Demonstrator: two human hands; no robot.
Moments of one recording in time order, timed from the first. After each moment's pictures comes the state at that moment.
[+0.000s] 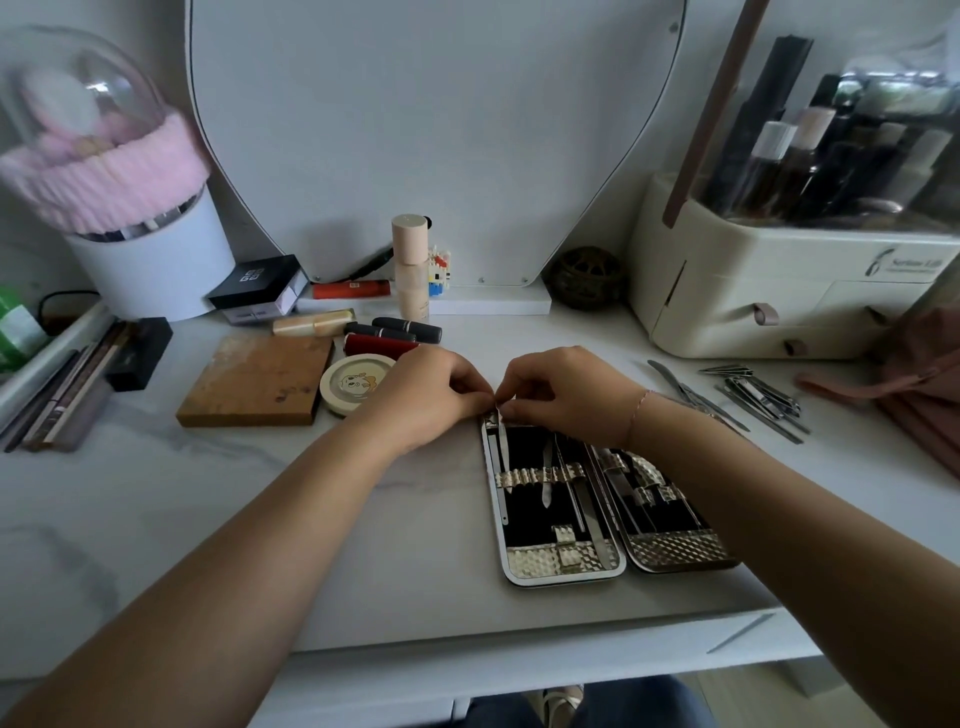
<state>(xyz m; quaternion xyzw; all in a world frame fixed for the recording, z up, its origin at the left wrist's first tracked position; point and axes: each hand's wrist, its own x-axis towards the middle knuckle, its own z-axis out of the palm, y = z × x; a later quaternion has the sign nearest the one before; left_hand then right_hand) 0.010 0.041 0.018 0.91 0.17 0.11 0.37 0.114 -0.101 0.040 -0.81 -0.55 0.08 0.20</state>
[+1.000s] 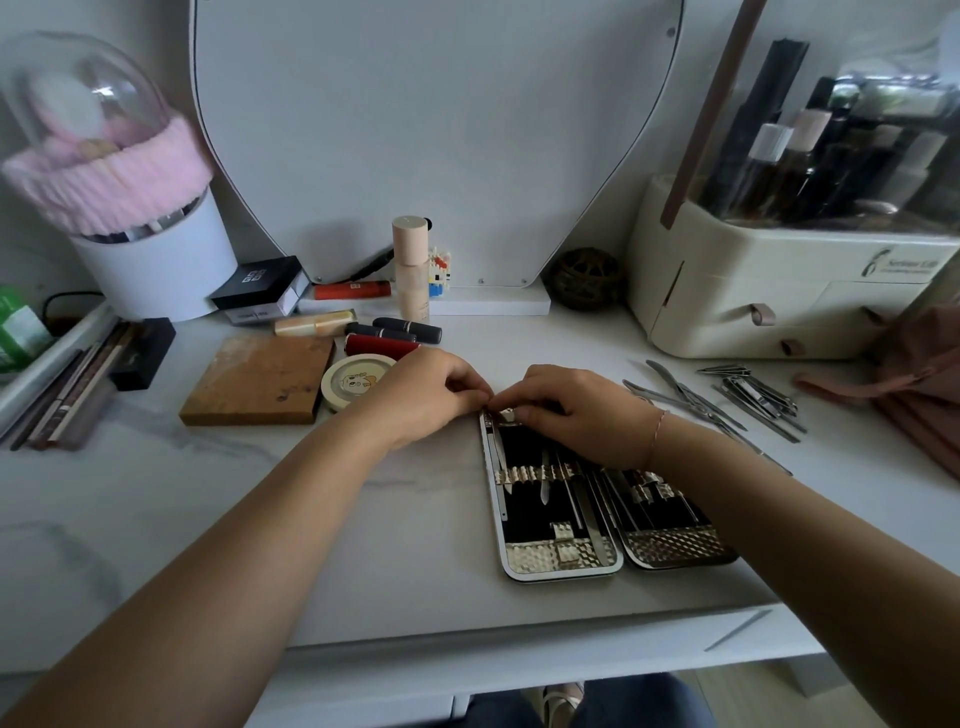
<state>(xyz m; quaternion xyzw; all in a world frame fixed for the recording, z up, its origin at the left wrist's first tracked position) 0.010 0.046 0.019 0.90 0.16 0.08 0.40 0.108 -0.116 0.036 -0.79 -0.58 0.11 0.19</state>
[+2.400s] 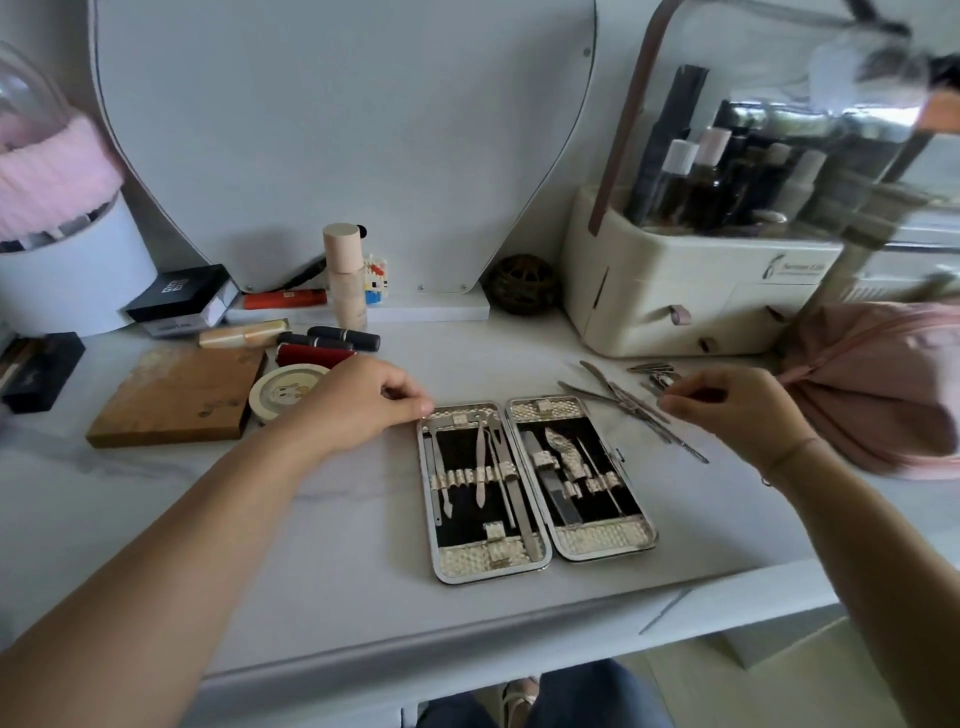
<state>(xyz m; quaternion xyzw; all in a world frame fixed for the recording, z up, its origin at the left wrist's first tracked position) 0.010 0.044 0.020 0.90 0.16 0.09 0.39 0.174 -0.261 0.037 -0.90 -0.25 -0.03 0.36</state>
